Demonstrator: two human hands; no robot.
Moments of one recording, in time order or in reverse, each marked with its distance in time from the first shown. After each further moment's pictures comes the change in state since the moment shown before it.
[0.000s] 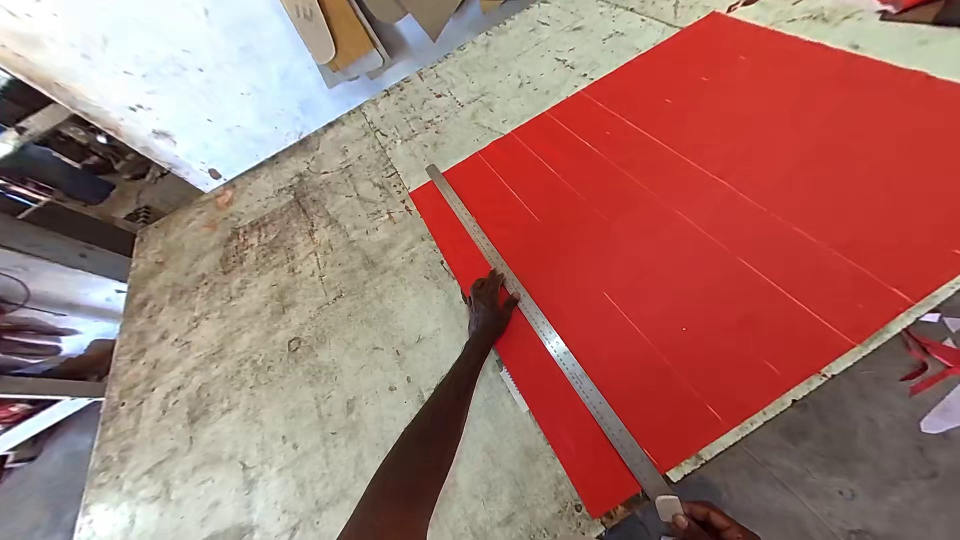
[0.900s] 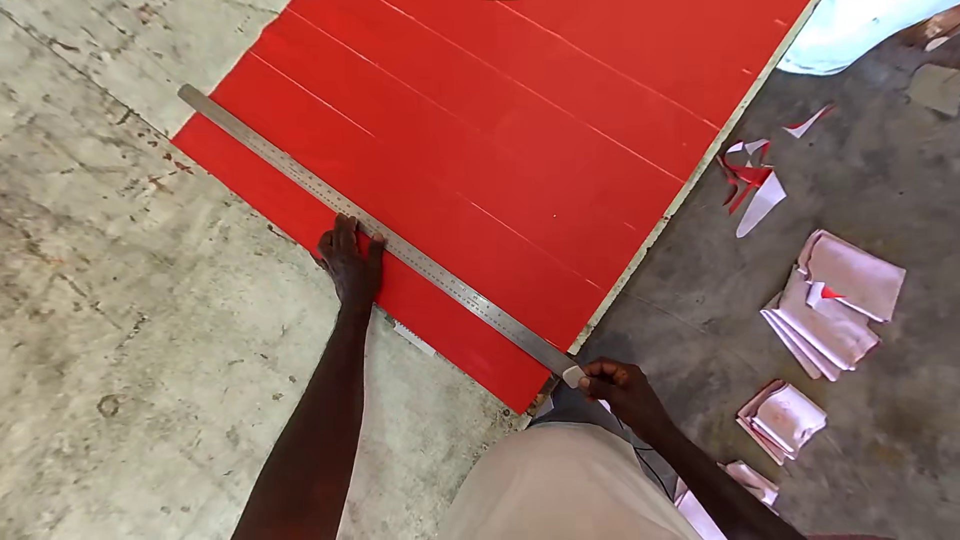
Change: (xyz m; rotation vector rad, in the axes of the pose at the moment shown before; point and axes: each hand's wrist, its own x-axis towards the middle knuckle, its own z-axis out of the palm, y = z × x) left_hand 0.000 -0.005 -0.002 0.069 -0.017 0.075; right_hand 0.002 -0.020 0.006 -0.063 0.034 0.118
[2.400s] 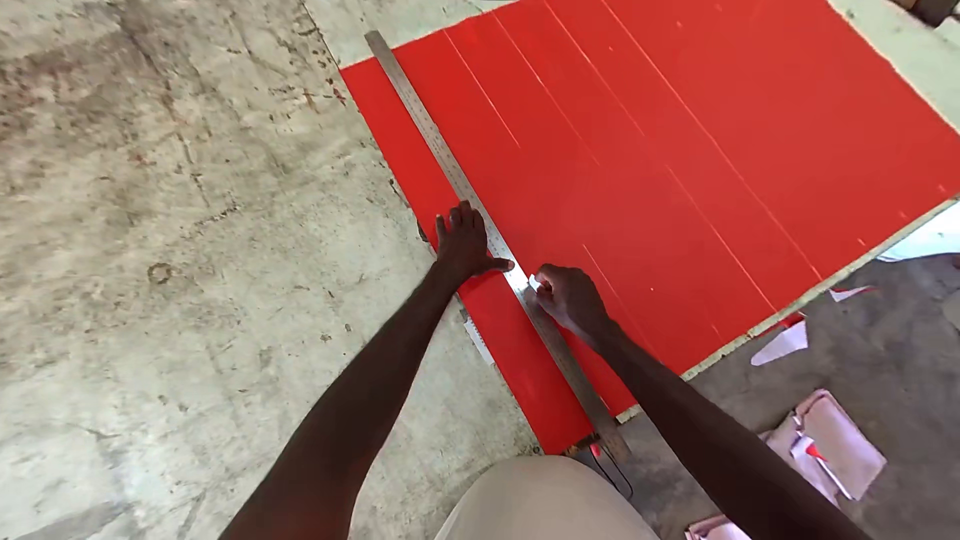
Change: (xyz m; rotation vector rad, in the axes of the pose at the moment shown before) left_hand 0.025 0.049 -0.036 0.234 -0.569 -0.127; right_hand 0.204 -0.187 0.165 -1.170 -0.213 -0.639
